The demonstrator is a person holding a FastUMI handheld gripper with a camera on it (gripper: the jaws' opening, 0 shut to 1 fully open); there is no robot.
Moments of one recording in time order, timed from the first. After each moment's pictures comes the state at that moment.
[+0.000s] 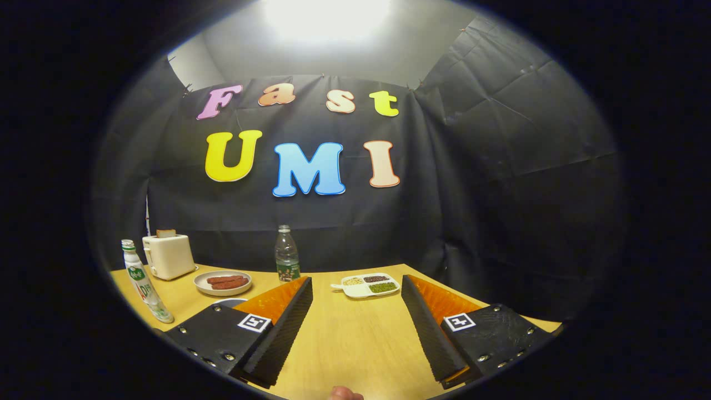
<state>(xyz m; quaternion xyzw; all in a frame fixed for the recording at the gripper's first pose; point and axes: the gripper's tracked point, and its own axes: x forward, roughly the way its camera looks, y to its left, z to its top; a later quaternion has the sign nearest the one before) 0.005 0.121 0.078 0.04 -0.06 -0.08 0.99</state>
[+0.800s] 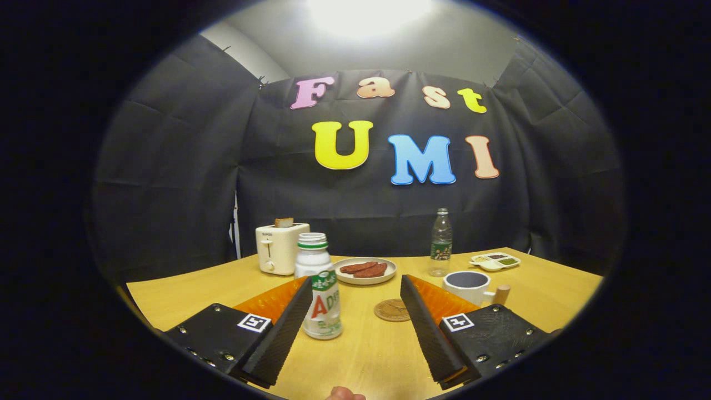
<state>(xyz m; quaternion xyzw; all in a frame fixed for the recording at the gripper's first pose) -0.033 0.444 0.049 0.01 -0.04 0.10 0.99</state>
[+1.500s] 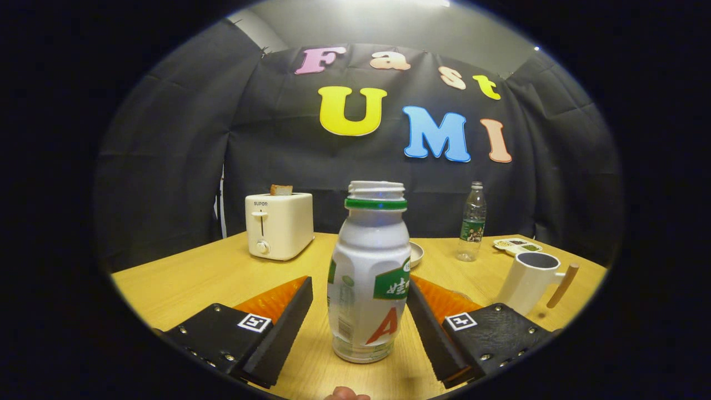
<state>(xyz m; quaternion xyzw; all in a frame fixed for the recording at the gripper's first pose) 0.067 0.508 -0.002 -0.05 0.02 0.05 1.00</state>
